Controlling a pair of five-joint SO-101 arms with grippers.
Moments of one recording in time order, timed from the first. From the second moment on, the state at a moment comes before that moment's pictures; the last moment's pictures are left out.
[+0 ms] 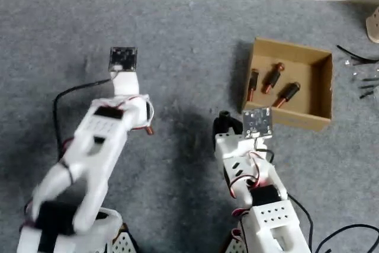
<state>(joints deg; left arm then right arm) 4.1 -15.9 47.4 33.7 16.0 -18.4 -69.0 92.0 10.3 -2.6</state>
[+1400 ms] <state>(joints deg) 5.6 8.9 29.3 44.3 23.5 -16.2 -69.0 92.0 10.3 -2.6</state>
